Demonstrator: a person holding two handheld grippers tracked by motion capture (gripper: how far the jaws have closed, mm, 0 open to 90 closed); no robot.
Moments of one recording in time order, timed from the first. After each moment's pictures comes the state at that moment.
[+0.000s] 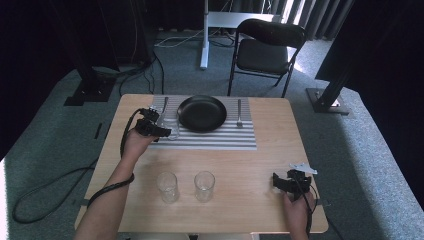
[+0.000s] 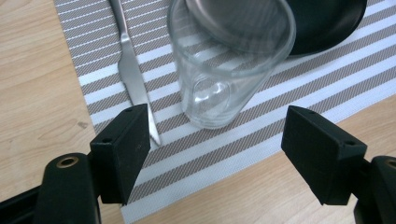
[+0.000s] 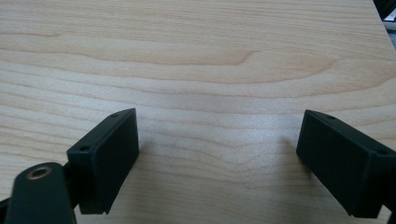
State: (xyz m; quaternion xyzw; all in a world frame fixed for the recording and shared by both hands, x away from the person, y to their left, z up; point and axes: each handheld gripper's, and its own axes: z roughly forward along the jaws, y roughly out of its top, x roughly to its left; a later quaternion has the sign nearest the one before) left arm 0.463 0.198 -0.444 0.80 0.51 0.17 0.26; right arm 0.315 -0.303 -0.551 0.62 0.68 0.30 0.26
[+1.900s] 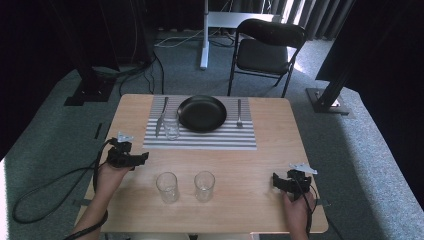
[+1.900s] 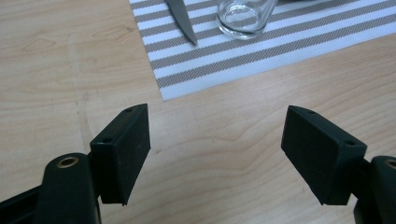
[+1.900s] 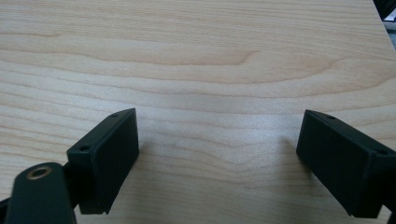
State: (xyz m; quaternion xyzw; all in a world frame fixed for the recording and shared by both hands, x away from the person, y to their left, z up) left arm 0.358 0.265 -0.471 0.77 0.53 0.20 0.30; right arm 0.315 -0.303 -0.551 0.62 0.68 0.30 0.26
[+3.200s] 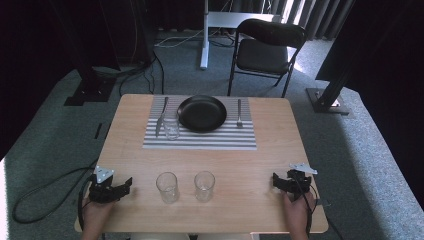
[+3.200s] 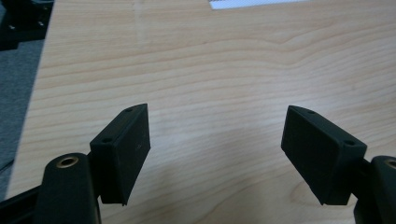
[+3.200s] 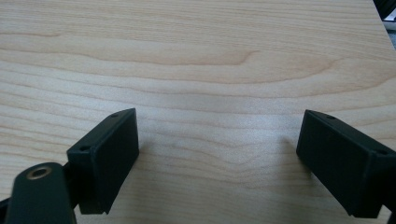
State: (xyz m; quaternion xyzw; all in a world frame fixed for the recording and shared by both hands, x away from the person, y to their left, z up) left arm 0.270 0.304 -0.526 0.71 0.57 0.26 0.31; right arm 0.315 -0.303 -0.551 0.62 0.68 0.30 0.26
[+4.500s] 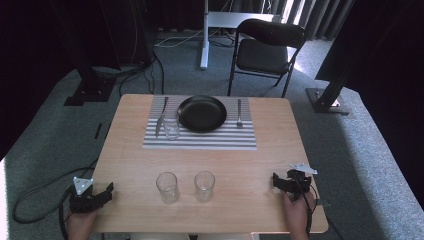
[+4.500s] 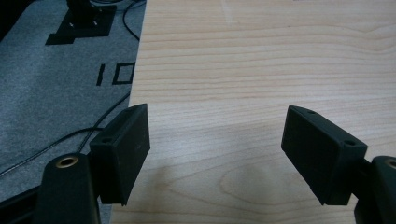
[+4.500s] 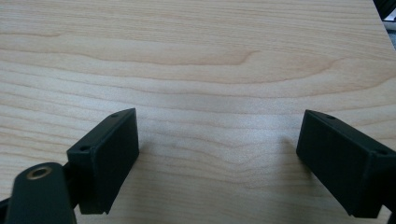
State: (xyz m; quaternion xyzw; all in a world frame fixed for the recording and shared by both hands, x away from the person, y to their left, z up) left arm 0.245 0.348 -0.538 0.66 0.61 0.31 0.31; right arm 0.315 -0.303 -0.551 0.62 0.68 0.30 0.26
